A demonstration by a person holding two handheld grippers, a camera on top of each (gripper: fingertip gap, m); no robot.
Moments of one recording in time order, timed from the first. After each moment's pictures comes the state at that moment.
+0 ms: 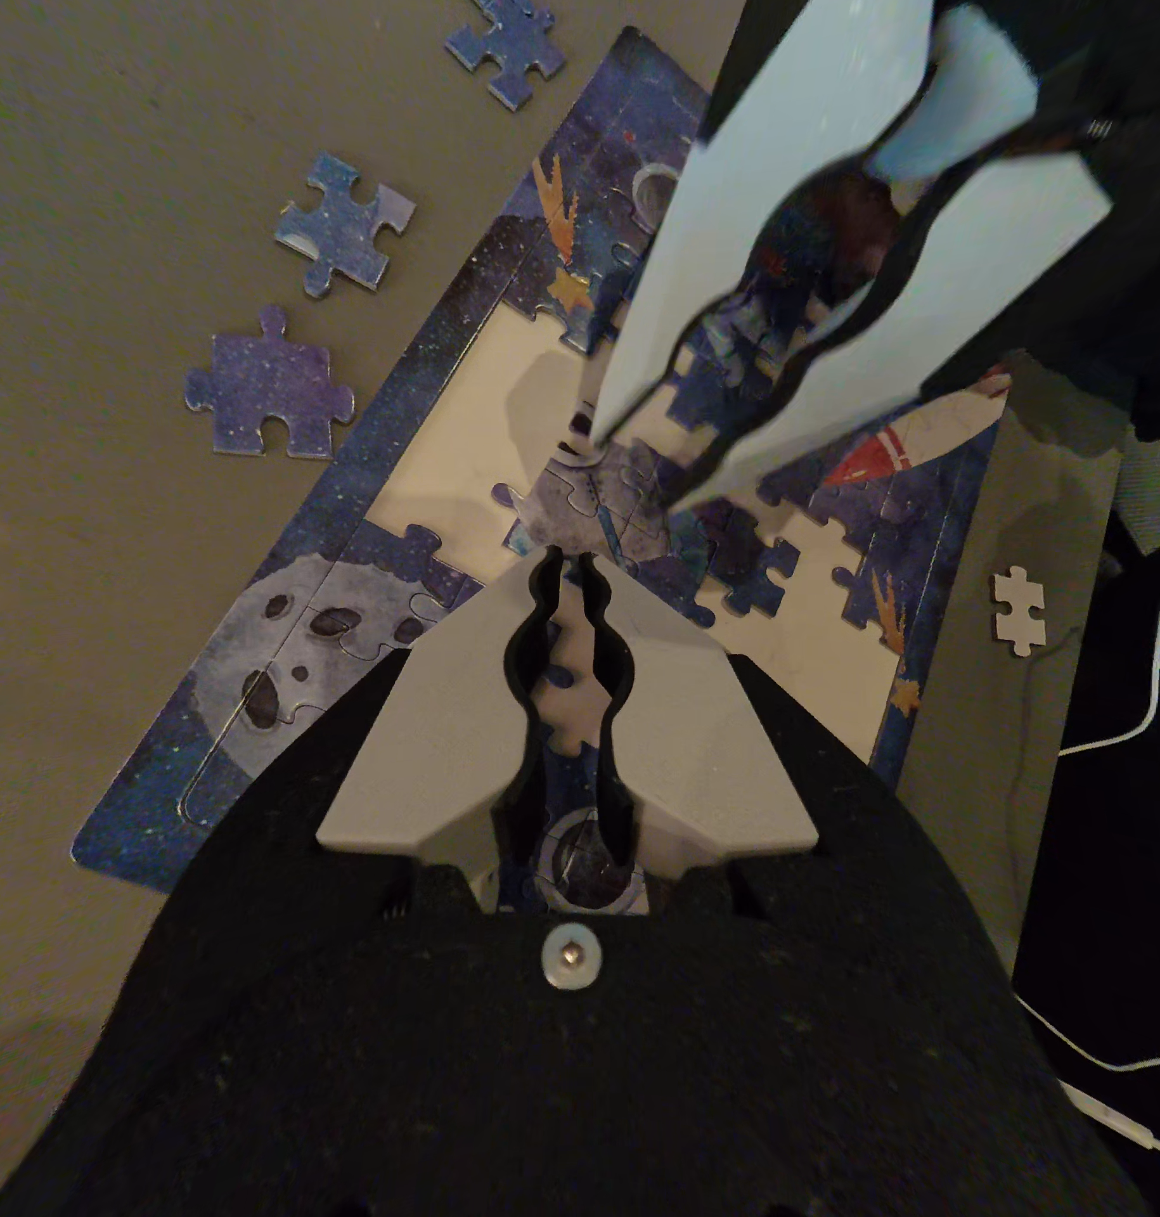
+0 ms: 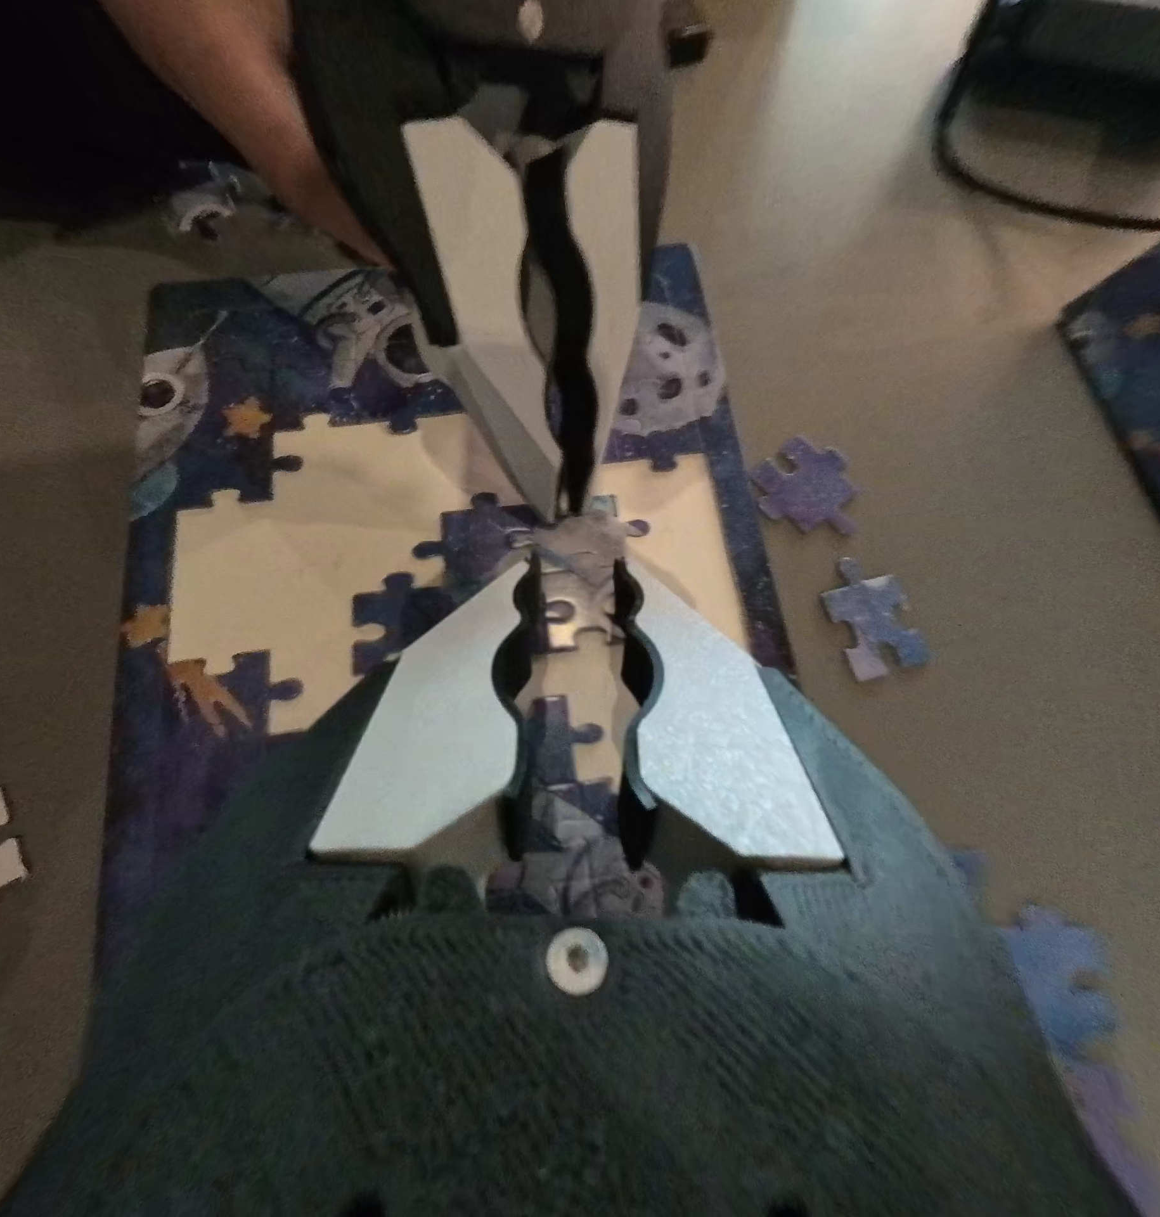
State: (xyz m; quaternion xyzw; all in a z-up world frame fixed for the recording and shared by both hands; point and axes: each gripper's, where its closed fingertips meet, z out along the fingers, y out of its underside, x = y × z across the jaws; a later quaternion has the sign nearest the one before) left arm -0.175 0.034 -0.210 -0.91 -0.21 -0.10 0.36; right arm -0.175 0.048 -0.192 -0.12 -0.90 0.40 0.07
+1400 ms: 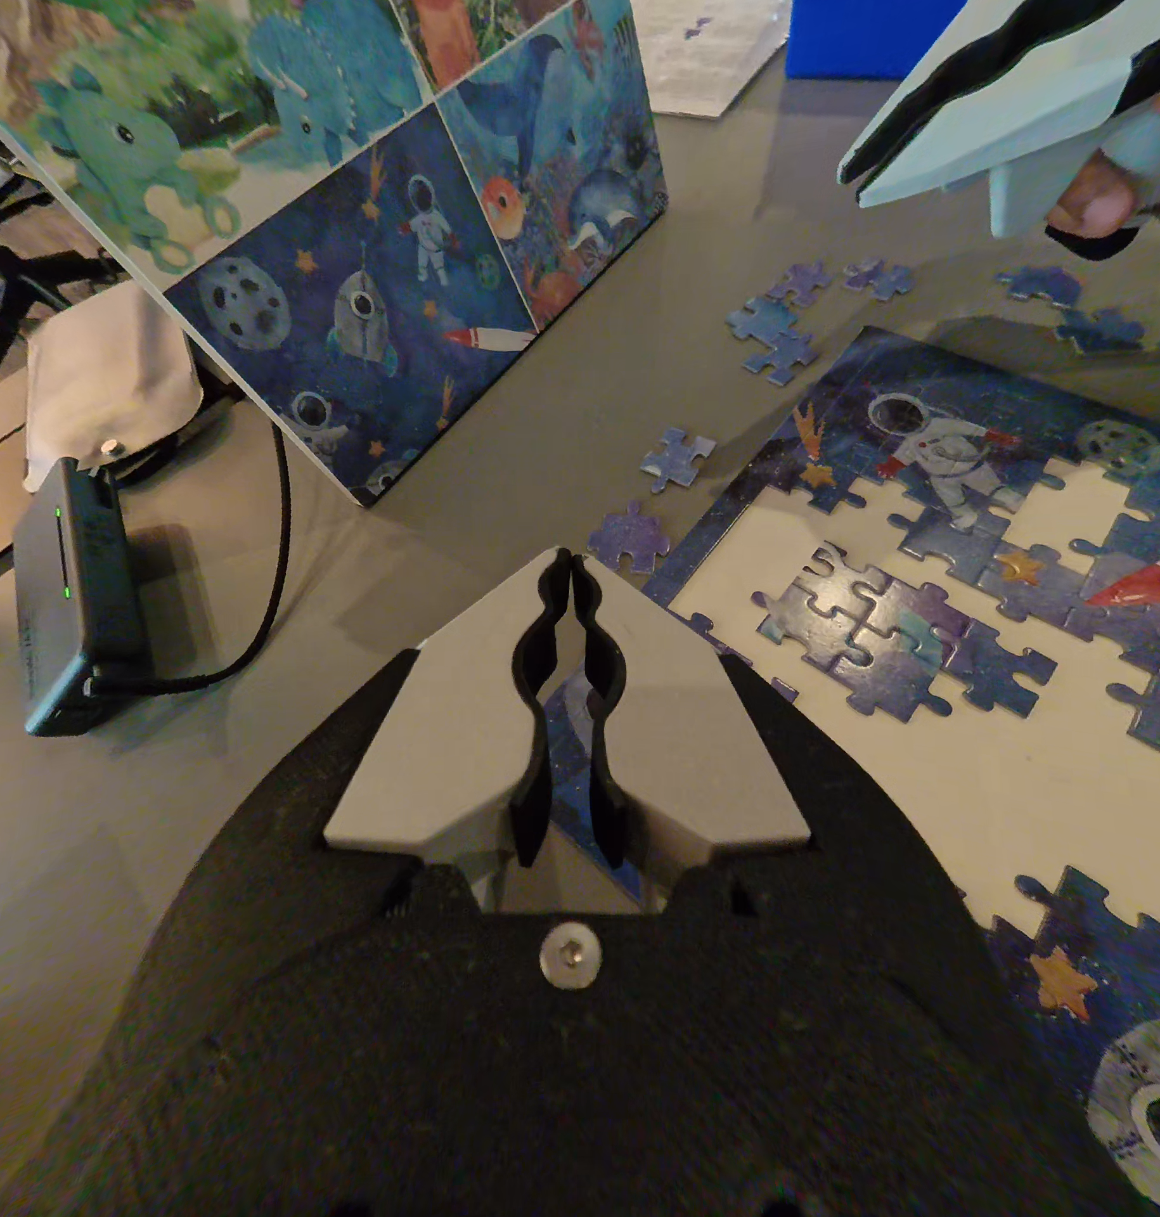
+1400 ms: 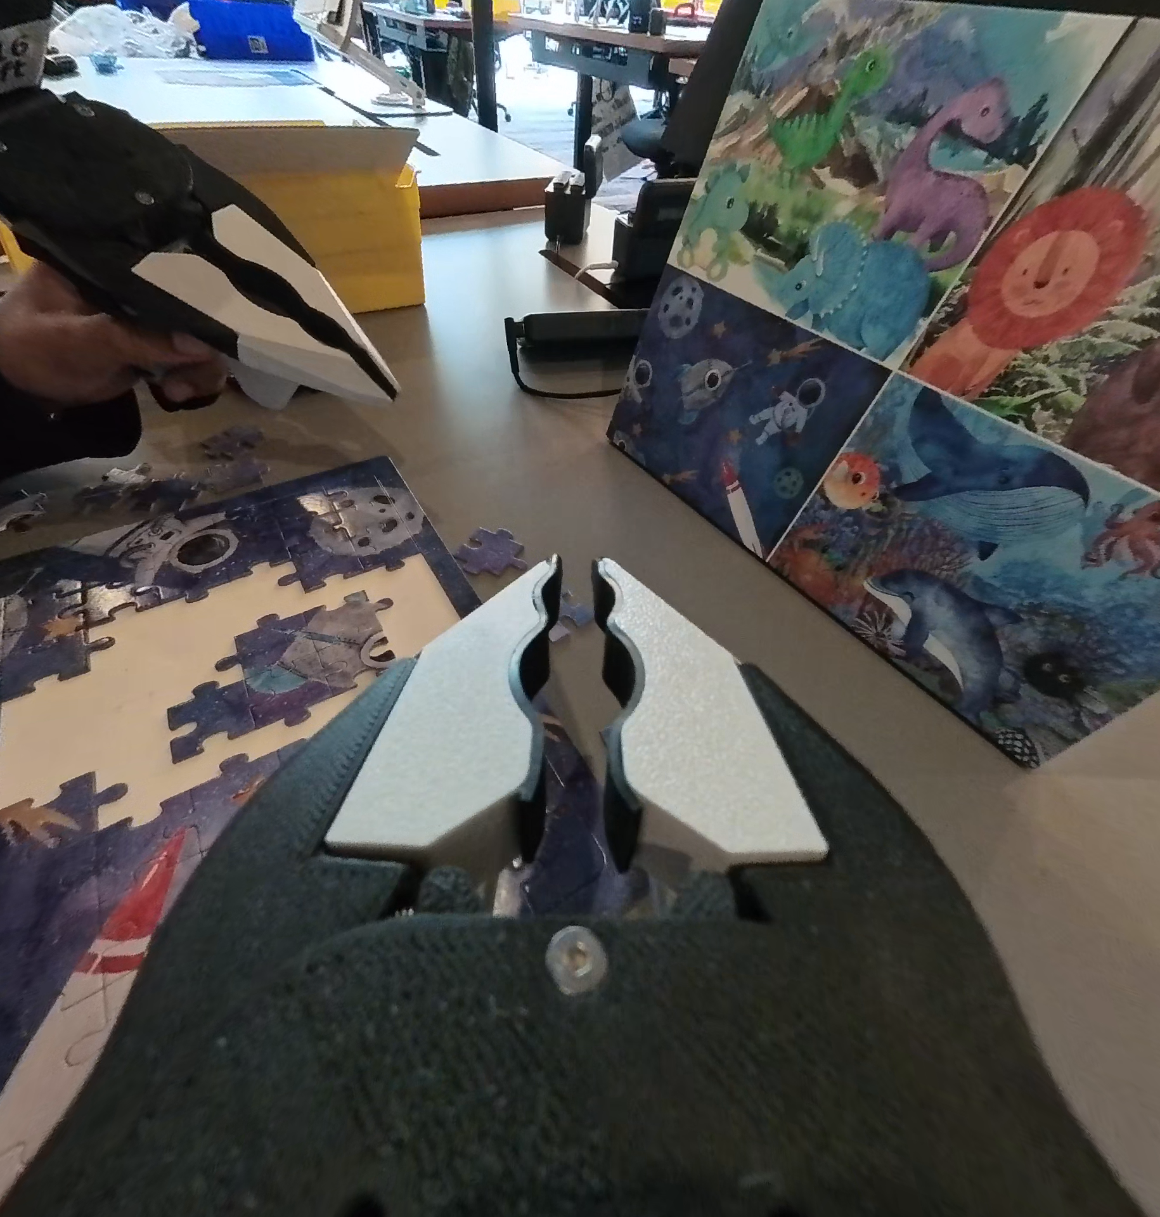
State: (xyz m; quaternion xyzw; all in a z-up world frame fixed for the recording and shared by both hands) left arm -0.253 -0.008 -0.141 -0.84 -0.21 0.19 0.46; right arm -0.239 0.143 -0.112 -0.26 -0.76 0.55 0.22
